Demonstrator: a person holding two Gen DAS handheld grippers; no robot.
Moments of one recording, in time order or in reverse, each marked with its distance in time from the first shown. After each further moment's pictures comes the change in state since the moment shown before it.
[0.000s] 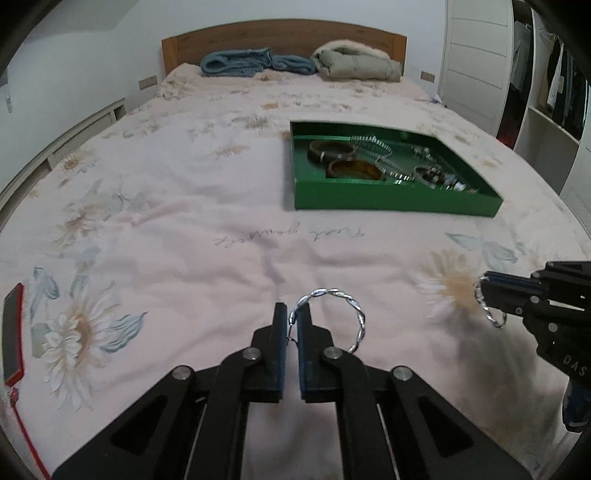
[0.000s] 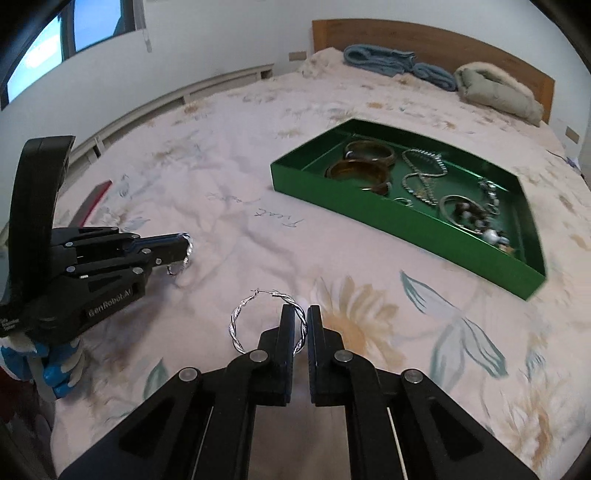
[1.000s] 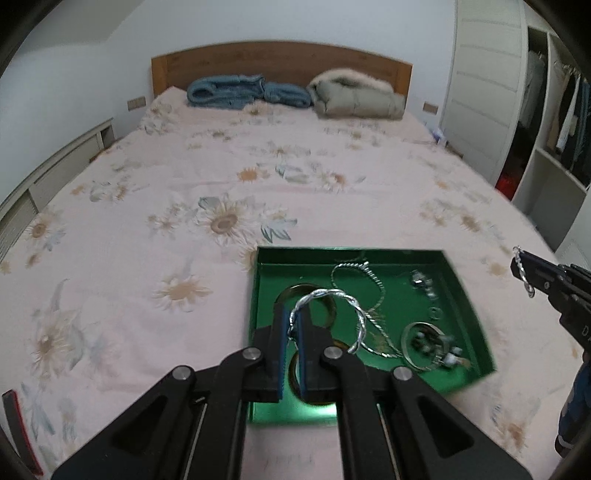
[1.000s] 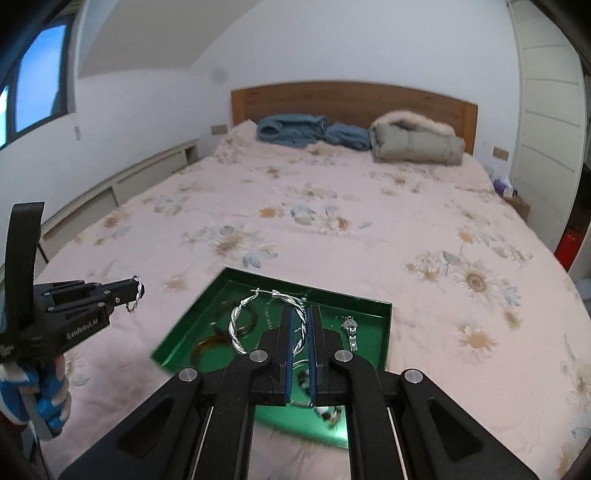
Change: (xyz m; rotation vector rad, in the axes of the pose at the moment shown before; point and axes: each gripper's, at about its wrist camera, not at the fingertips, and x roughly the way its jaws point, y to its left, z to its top) left arm 0.076 -0.032 0.202 -0.035 -0.047 -0.035; right arm -0.035 -0.145 0.159 0.148 -0.185 -0.221
